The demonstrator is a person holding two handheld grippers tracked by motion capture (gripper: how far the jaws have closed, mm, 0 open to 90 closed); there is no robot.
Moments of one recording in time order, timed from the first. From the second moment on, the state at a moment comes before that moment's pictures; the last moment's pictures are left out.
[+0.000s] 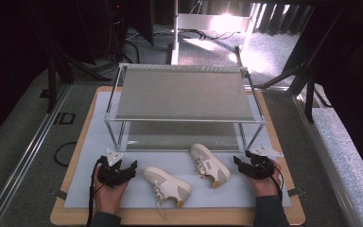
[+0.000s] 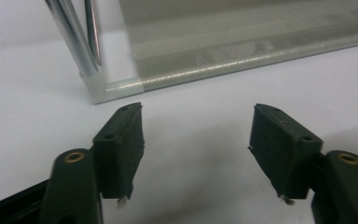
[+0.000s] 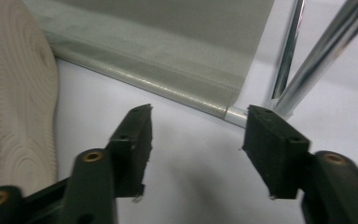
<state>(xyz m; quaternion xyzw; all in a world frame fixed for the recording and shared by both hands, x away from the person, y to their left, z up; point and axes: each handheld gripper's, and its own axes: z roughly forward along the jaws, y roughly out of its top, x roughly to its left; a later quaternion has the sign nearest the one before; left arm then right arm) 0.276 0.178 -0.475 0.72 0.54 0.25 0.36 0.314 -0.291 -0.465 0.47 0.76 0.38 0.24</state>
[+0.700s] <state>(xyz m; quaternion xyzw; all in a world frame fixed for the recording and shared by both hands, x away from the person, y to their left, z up) 0.248 0.171 -0.445 0.71 0.48 0.27 0.43 0.297 -0.286 -0.453 0.45 0.76 0.39 0.26</state>
